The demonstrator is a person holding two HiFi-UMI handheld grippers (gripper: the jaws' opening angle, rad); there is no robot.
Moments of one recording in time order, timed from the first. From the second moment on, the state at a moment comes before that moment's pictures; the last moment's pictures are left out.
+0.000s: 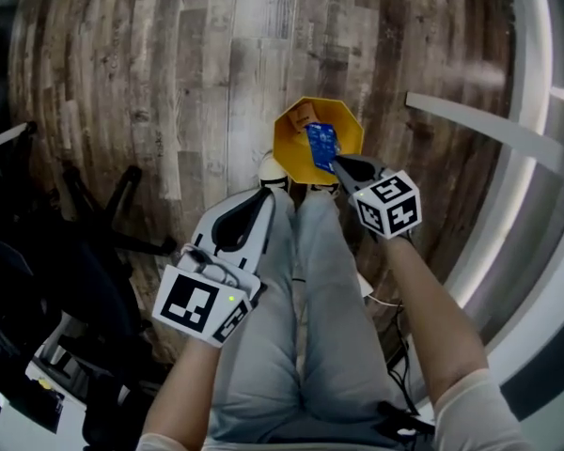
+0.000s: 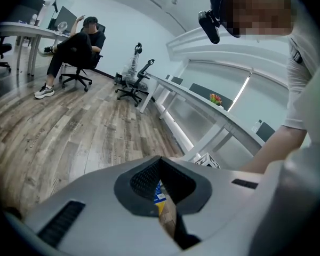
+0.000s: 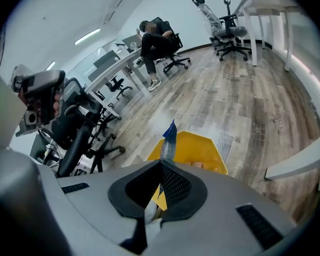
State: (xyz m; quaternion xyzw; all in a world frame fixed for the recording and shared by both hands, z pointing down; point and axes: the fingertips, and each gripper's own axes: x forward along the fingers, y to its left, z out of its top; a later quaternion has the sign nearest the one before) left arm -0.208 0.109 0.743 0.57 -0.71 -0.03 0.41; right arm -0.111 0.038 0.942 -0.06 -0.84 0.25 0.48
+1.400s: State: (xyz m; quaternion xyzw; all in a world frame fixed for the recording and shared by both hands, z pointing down) left arm -0.213 0.078 0.682 0.60 -0.70 -0.04 0.38; right arm -0.131 -0.006 0.871 -0.03 -0.86 0.22 0.45
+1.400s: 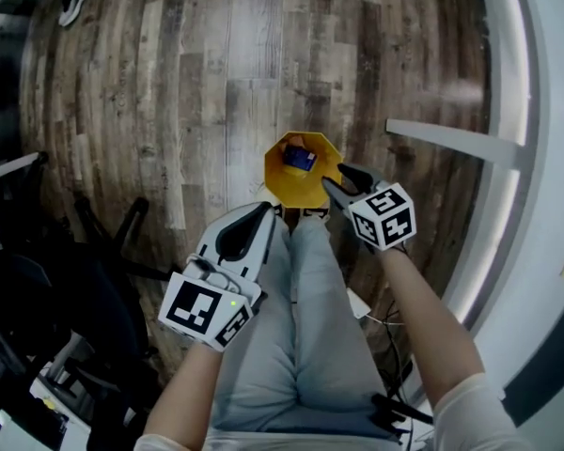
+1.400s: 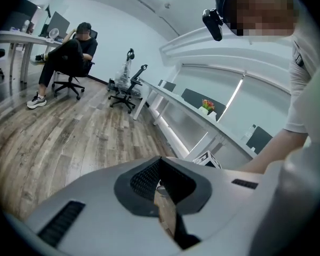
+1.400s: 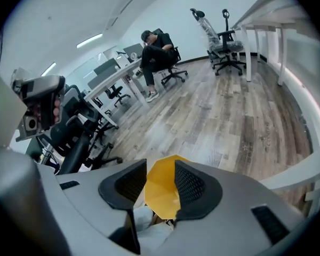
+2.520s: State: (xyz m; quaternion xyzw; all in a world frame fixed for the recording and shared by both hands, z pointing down) left arm -0.186 0.085 0.392 0.67 -0.68 -0.01 0.29; right arm -0.132 -0.006 0.427 -0.06 -0.95 0.20 0.23
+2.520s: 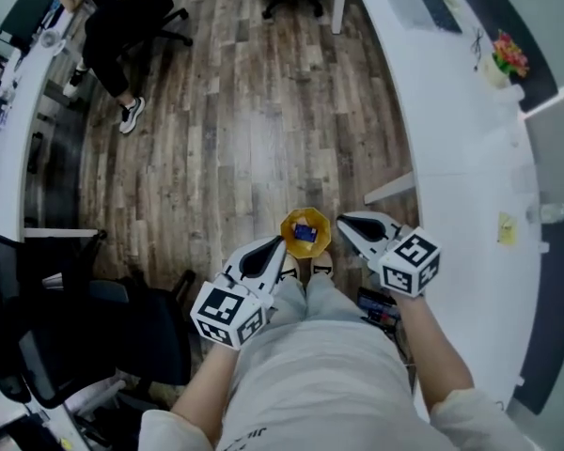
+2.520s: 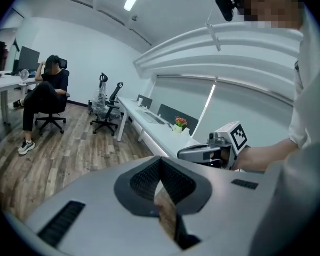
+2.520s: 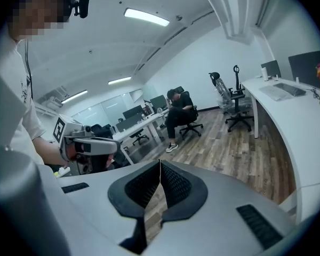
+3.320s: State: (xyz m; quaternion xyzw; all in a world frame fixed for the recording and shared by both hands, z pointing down) left arm -0.178 0.064 0.372 0.67 -0.69 -0.01 0.28; right arm -0.109 -0.032 0.397 -0.04 -0.96 0.20 0.20
